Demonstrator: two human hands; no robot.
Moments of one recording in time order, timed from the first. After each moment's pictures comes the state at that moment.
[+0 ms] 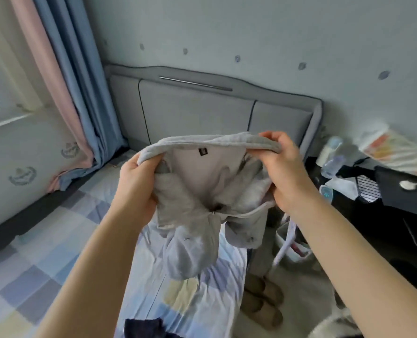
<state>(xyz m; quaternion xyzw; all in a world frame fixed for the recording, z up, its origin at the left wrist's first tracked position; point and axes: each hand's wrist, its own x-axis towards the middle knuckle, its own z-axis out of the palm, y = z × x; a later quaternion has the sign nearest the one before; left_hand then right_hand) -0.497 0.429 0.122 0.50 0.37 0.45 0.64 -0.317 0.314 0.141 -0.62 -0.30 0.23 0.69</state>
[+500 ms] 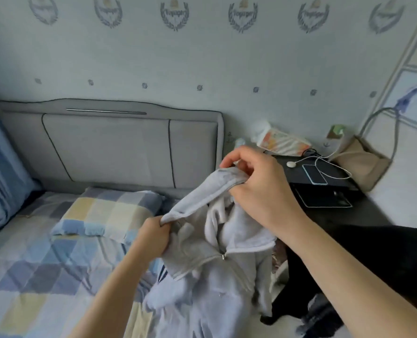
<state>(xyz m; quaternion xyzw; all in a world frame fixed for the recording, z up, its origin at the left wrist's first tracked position) -0.428 0.318 0.065 0.81 0.39 0.08 0.44 -0.339 0.132 0.192 -0.76 -0.42 -0.06 0.49</state>
